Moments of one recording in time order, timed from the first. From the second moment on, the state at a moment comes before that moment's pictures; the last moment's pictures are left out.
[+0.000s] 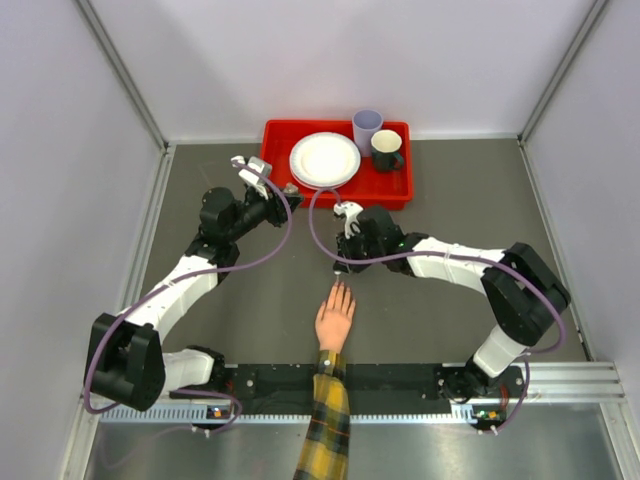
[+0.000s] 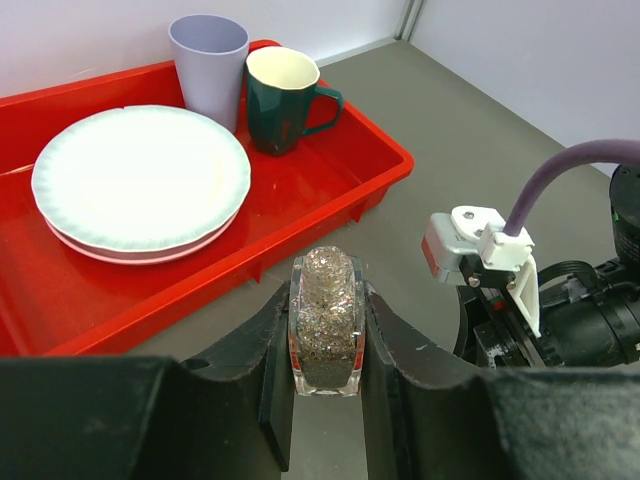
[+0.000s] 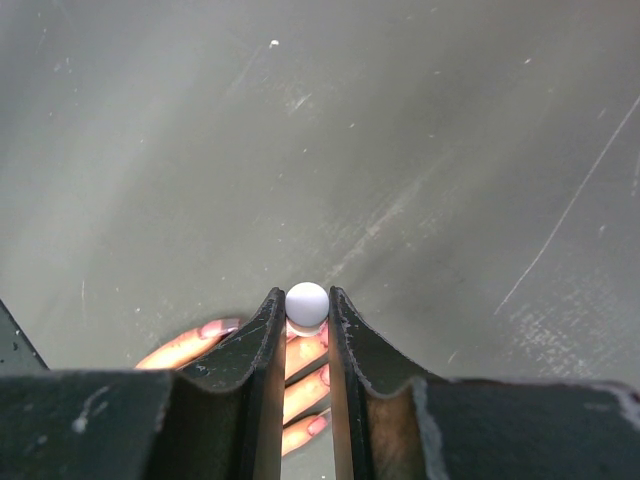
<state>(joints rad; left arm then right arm) -0.31 1.23 0.76 0.45 0.47 -0.18 0.74 1.63 0.94 -0.02 -0.26 0.24</state>
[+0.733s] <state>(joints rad) -0.31 1.23 0.76 0.45 0.47 -0.18 0.76 1.63 0.94 -0.02 -0.28 0.25</state>
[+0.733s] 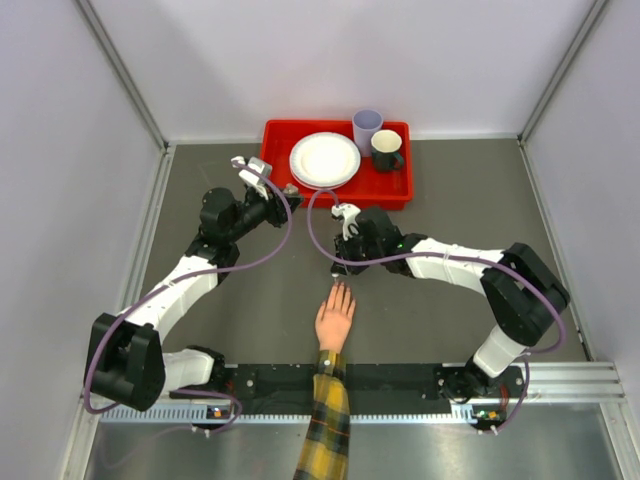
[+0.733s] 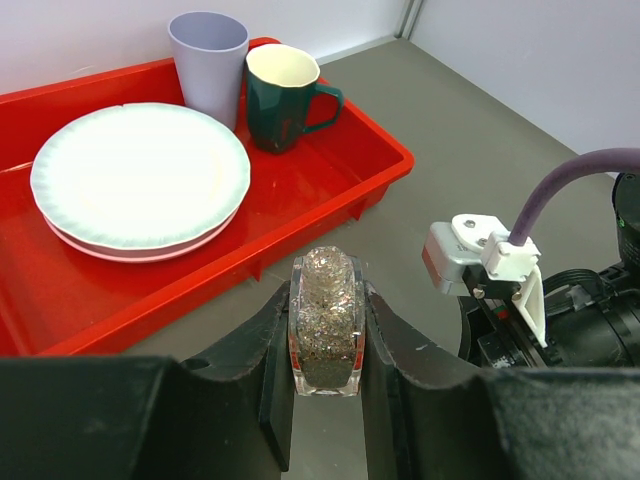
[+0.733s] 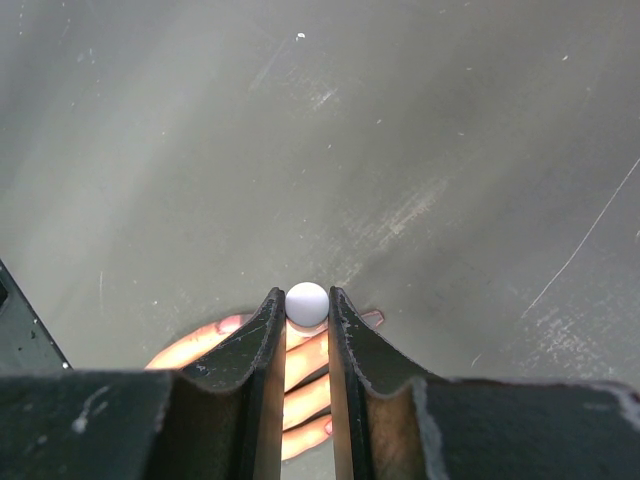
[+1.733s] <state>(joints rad) -0.31 1.23 0.76 0.45 0.47 -0.18 0.75 1.66 0.94 -0.01 -0.26 0.25</state>
